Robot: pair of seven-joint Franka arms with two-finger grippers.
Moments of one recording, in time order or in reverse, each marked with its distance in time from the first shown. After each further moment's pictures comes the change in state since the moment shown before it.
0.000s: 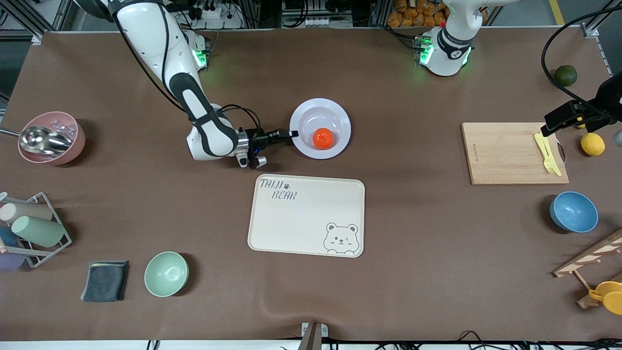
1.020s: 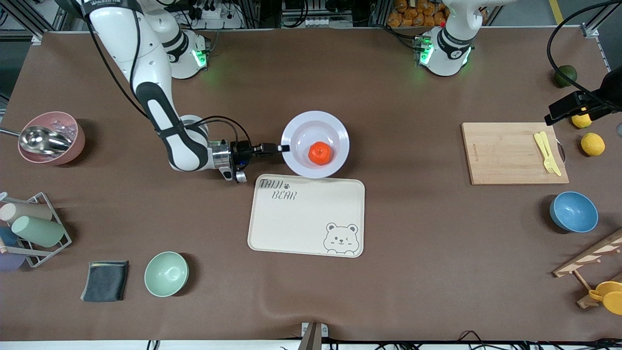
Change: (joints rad) left arm 0.022 -0.031 0.003 -0.041 0.000 -0.042 0.009; right arm -0.139 -0.011 -0.014 0.098 0.118 -0.160 0.033
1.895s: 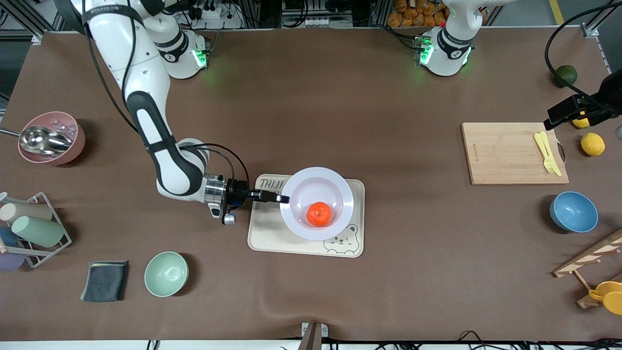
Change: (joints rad) left arm -0.002 0.001 -0.007 -0.013 0.000 0.043 0.006; right arm -0.008 0.159 -0.007 0.349 0.009 0.243 0.106
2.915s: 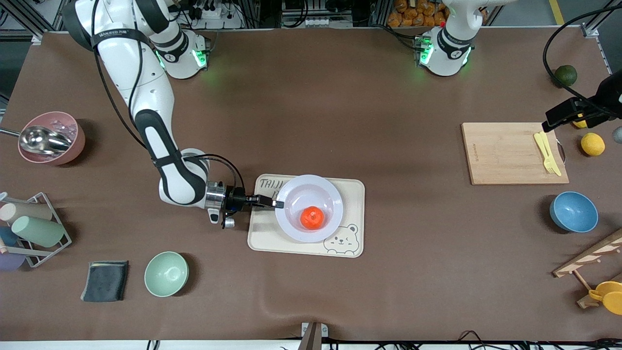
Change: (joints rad) left arm 0.000 0.002 0.000 -0.007 0.000 0.011 0.000; right arm -0.015 0.068 -0.007 0.022 -0.062 0.023 -0.091
